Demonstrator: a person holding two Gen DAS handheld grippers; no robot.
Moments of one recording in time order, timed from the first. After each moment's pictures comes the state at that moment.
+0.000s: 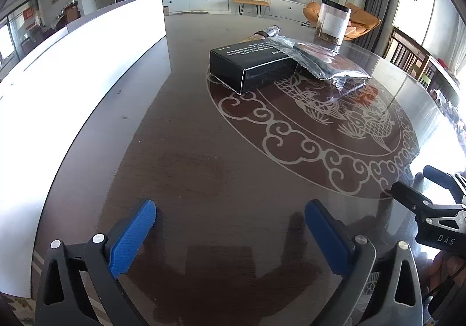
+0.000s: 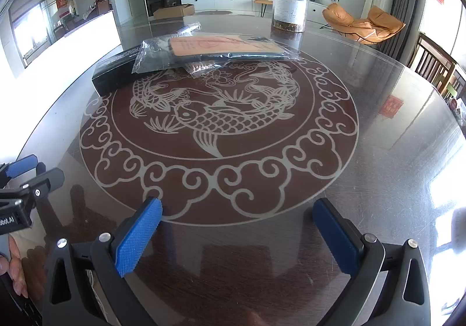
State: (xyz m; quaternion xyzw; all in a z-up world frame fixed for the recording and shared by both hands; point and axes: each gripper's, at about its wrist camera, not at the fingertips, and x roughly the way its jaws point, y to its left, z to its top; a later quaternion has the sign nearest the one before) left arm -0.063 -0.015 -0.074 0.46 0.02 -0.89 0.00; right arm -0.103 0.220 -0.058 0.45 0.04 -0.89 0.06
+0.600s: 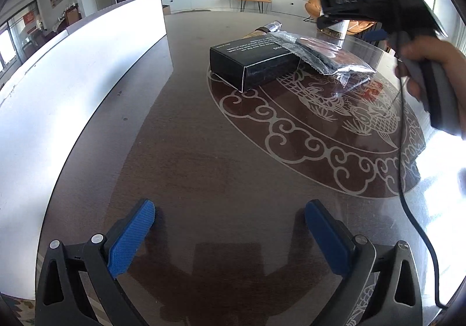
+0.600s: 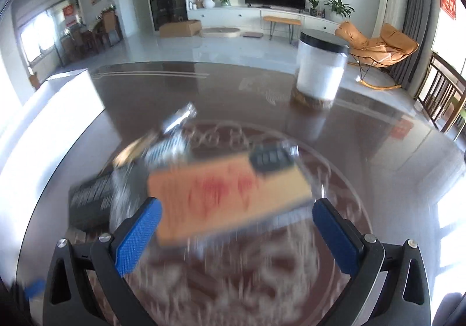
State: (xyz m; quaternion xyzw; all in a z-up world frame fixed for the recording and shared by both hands) left arm -0.067 -0.013 -0.074 0.47 0.01 -0.88 0.01; right arm -0.313 0.183 0.000 0.44 0.05 -0.89 0.07
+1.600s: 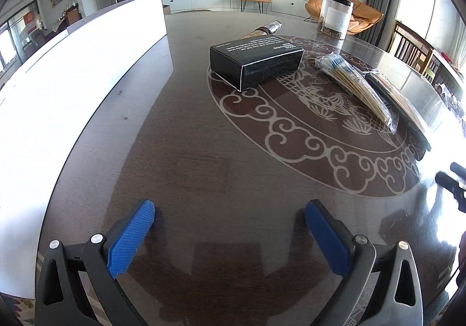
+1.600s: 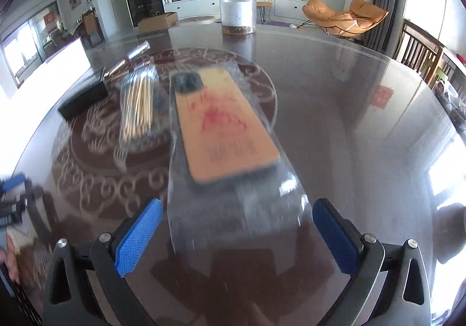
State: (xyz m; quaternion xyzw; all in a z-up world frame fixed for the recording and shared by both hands) left arm -0.066 -0.013 -0.076 0.47 0.01 -0.88 0.01; right arm -0.098 0.336 -0.043 0.45 0.02 -0.89 0.04
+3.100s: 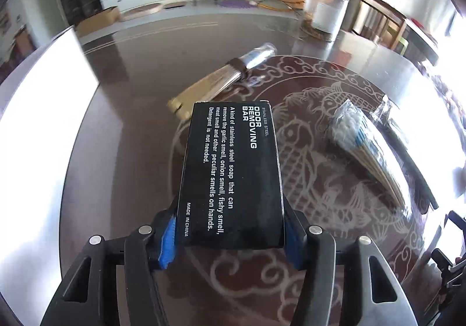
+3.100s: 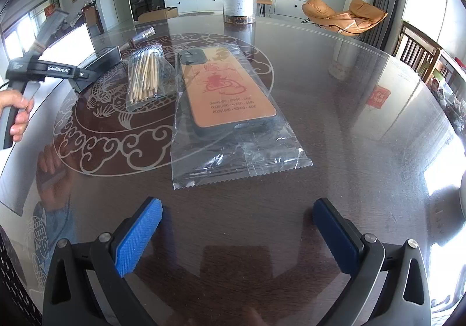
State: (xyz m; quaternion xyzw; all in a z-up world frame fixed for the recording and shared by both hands) left arm -0.224 -0.012 -0.053 0.51 -0.03 -0.86 -0.09; right arm -0.086 0.333 -0.056 0.46 0.03 -0.89 0.04
